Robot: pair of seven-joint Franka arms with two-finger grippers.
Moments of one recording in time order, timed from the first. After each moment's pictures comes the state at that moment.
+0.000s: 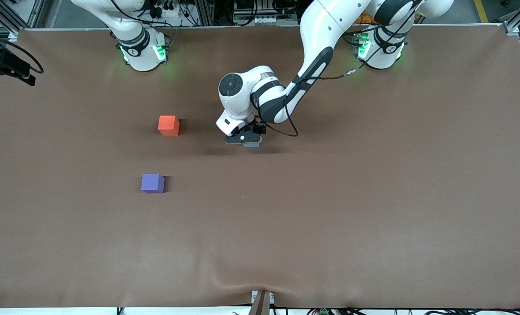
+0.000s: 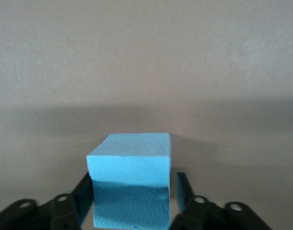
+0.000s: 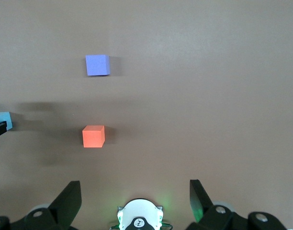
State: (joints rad) left arm -0.82 0.80 -0.21 -1.43 0.22 2.15 -1.07; right arm -0.09 -0.03 0.07 -1.42 -0.02 1.26 -0.03
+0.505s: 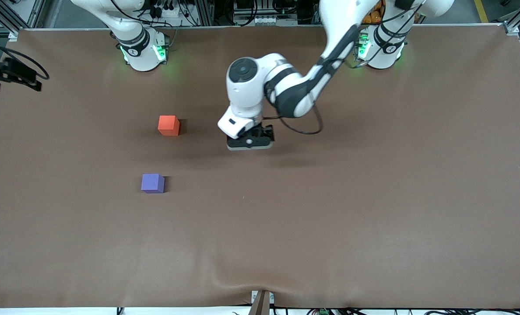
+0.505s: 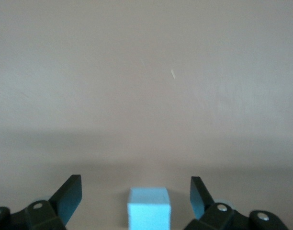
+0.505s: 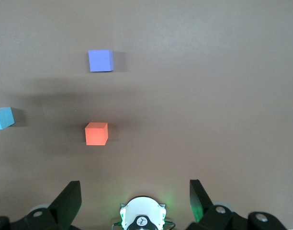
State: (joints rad) left arm -0.74 0.61 -0.13 -1.39 0.22 2.11 -1.01; right arm -0.09 0.02 0.08 -1.42 0.00 1.26 -0.03
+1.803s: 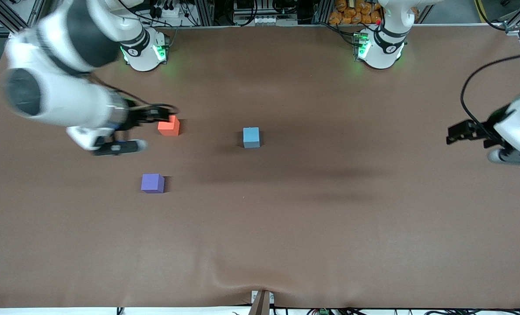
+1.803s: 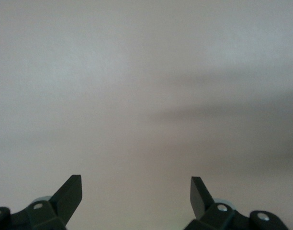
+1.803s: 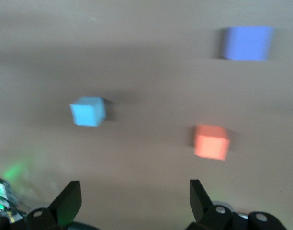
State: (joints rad) left arm 0.09 0.11 -0.15 -1.57 0.00 1.60 0.06; right arm 0.30 0.23 0.10 -1.57 0.29 1.60 0.32
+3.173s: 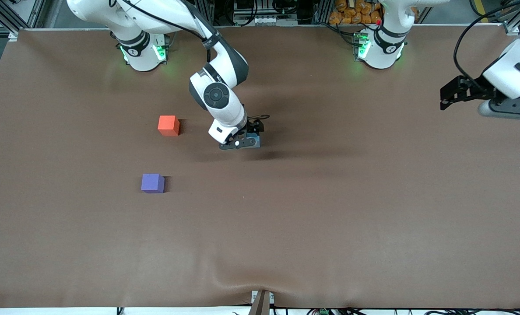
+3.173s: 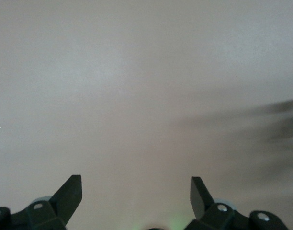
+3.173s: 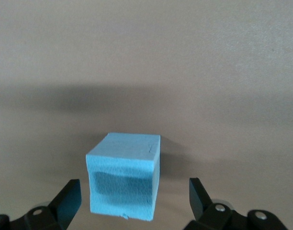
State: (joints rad) left arm -0.05 -0.02 -0.07 -1.55 0.02 1.50 0.02; right arm 0.70 0.49 0.09 -1.94 0.23 2.45 0.55
